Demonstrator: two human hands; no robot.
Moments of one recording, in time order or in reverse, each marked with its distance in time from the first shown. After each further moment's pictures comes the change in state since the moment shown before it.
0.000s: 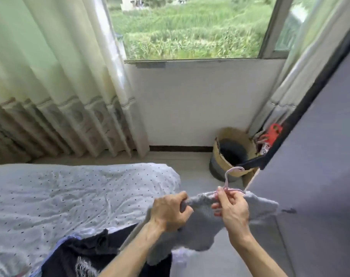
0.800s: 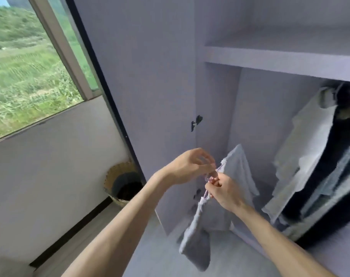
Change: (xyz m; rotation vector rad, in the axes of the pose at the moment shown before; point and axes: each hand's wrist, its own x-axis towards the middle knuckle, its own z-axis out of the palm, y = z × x) left_hand 0.173 0.408 0.002 -0.439 -0.910 0.699; right_hand 0.069 -0.051 -0.302 -0.374 0.544 0.070
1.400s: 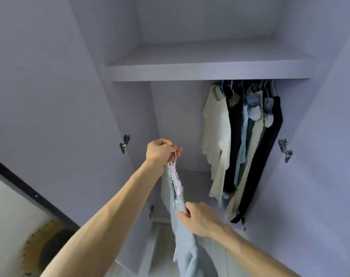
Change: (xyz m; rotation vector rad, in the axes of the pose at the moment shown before) left_hand 0.128 0.048 0.045 -0.561 0.083 -0.069; right_hand -0.049 0.032 -0.006 -0.446 0.067 0.204
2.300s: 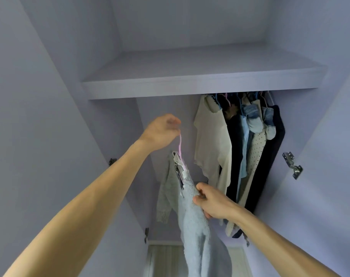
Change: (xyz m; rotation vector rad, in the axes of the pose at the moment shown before) left_hand 0.119 0.093 0.018 0.712 -0.299 0.455; right_hand 0.097 0.016 -0.091 0.356 0.024 0.079
